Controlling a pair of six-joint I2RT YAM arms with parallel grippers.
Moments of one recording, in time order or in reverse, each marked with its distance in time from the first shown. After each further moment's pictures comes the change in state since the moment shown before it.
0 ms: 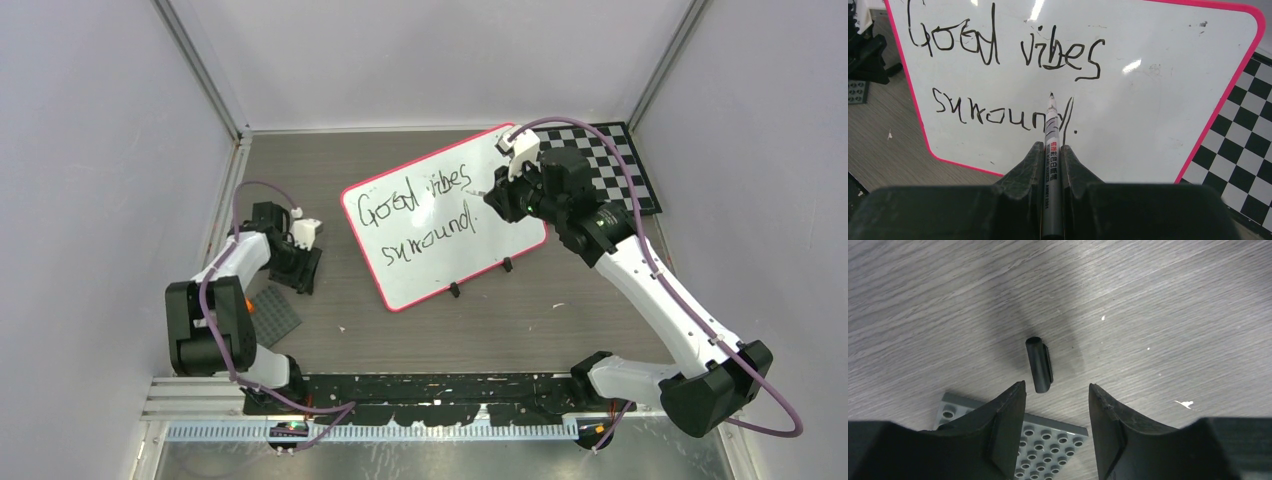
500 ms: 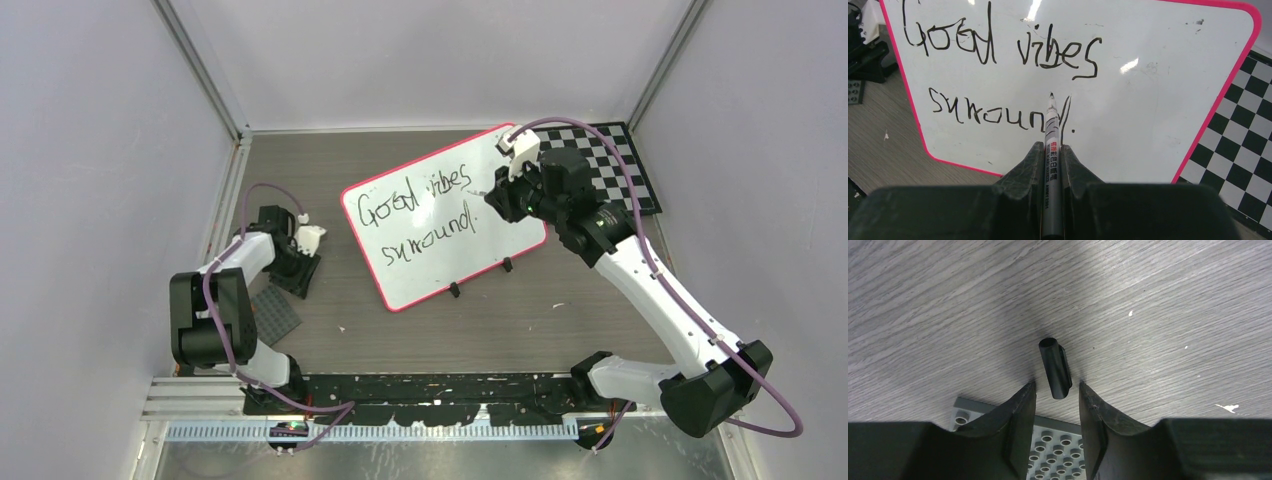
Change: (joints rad) left arm -0.025 0.069 -0.024 0.045 -0.095 0.083; right arm 0.000 -0.001 -0.002 0.000 0.012 -0.004
